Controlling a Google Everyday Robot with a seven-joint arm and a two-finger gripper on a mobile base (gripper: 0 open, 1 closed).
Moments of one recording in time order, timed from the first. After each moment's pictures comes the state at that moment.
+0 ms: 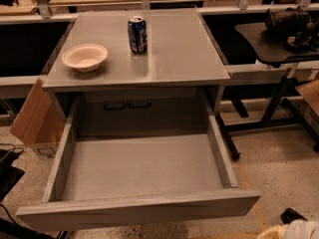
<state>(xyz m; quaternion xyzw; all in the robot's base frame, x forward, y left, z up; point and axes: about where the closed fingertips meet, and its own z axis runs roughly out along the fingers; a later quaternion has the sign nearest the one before) 0.264 -0.223 0.718 -0.56 0.81 0.02 0.20</state>
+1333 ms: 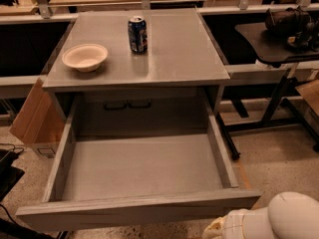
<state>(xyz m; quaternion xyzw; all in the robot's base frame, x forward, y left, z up) 0.295 -0.135 0.624 -0.60 0.76 0.13 0.21</state>
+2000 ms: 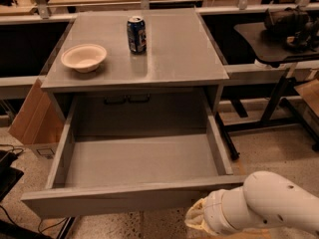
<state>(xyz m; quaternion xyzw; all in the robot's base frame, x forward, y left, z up) 0.351 -0.095 0.604 -0.63 0.73 0.15 0.24</state>
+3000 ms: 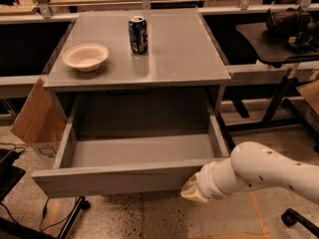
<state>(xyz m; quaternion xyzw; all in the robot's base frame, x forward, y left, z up) 0.434 -0.090 0.601 -0.61 0.73 0.15 0.25</state>
